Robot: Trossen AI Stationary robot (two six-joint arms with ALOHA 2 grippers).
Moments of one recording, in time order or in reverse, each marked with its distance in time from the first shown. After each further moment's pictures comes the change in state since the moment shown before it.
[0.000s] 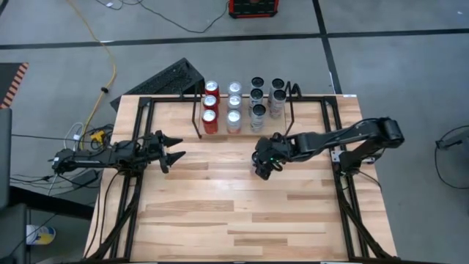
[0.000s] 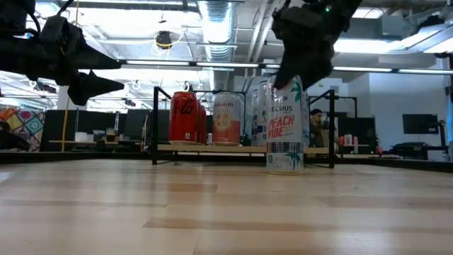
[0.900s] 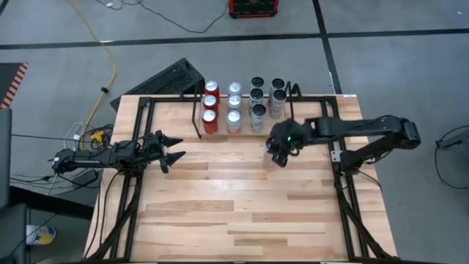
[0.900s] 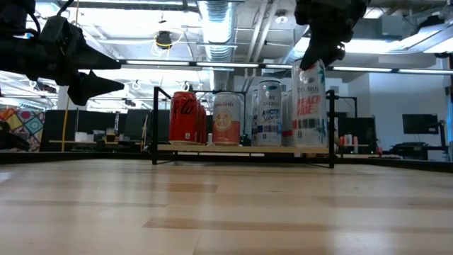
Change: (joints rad) left arm 0.000 0.000 0.001 -0.003 -0.001 0.000; right arm -0.108 -0.205 0.000 -0.185 -0.059 -0.154
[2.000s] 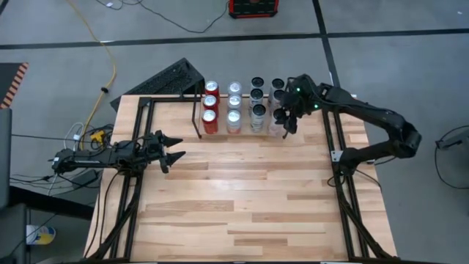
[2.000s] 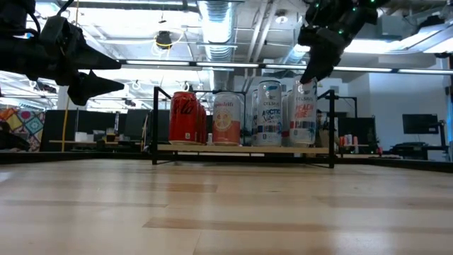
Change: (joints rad) left arm 0.000 0.000 0.000 0.000 0.000 0.000; right arm -0.604 -0.032 0.002 0.048 -0.436 -0.596
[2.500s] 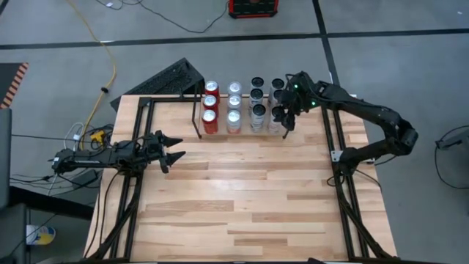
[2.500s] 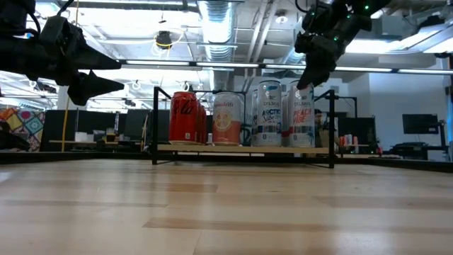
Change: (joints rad) left arm 0.000 0.000 0.000 0.000 0.000 0.000; right arm -0.047 0.063 0.004 0.023 -0.010 -0.025
